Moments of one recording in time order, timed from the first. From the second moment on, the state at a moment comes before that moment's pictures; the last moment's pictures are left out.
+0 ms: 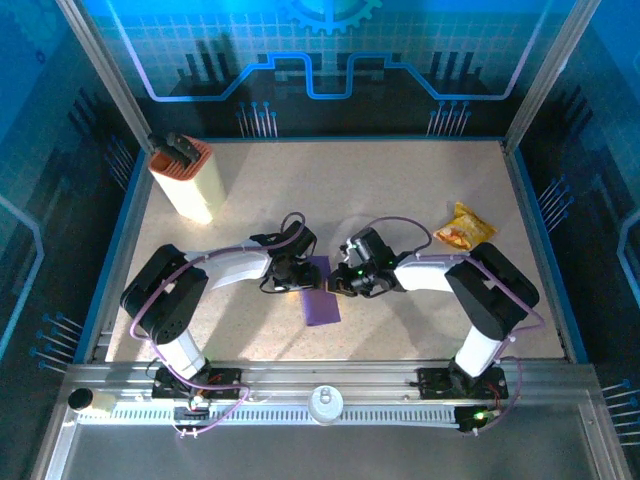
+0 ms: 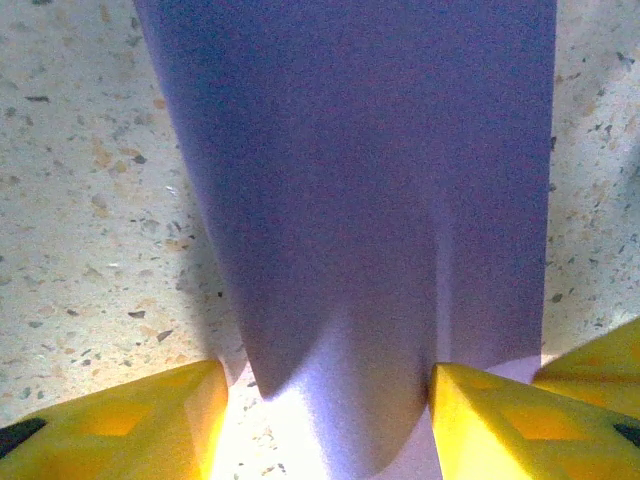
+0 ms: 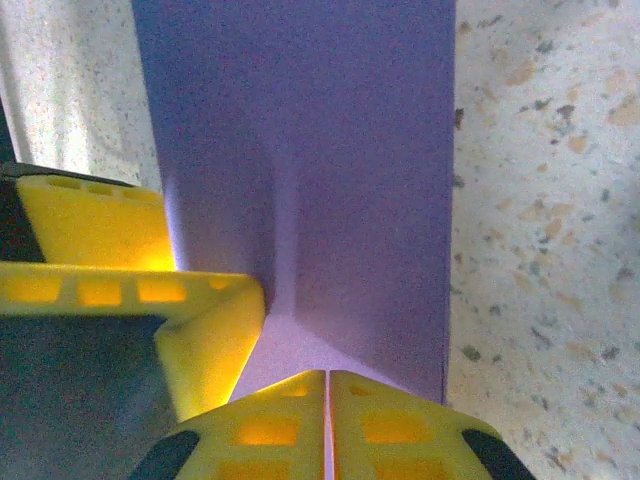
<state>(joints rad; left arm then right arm) -0.64 1.70 0.95 -0.52 0.16 -0.74 0.66 1.72 0.76 0.01 -0.53 0.82</state>
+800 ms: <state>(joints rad) -0.59 1.54 0.82 -0.26 0.30 -0.79 0.70 1.66 0.65 0.05 -0.42 1.02</state>
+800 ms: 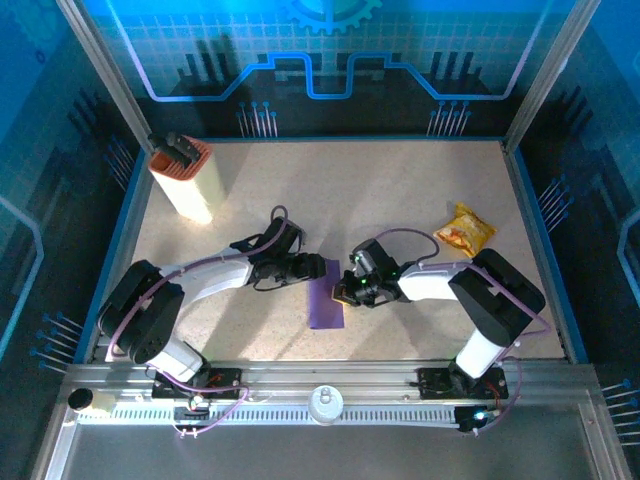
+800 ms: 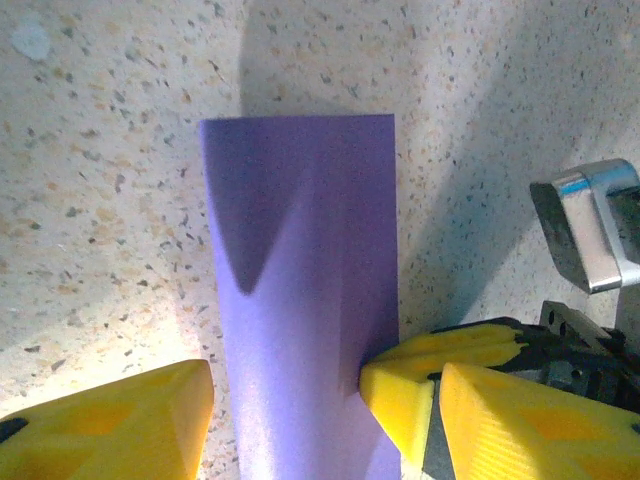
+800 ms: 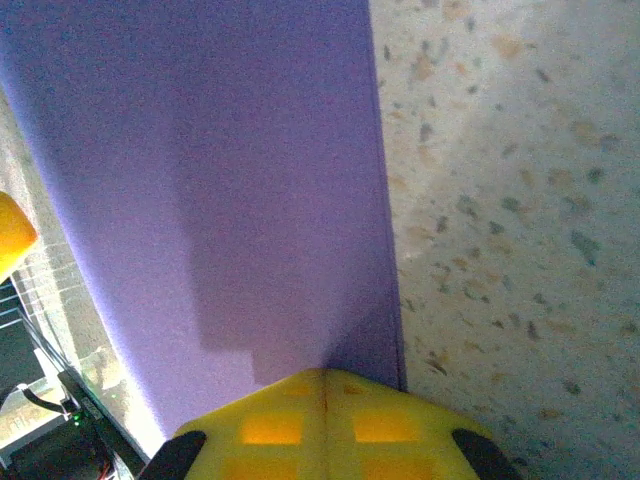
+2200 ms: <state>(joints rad) -0.66 1.65 0.84 -0.32 0.26 -0.74 0.70 1.64 0.63 0.04 -0.40 1.07</state>
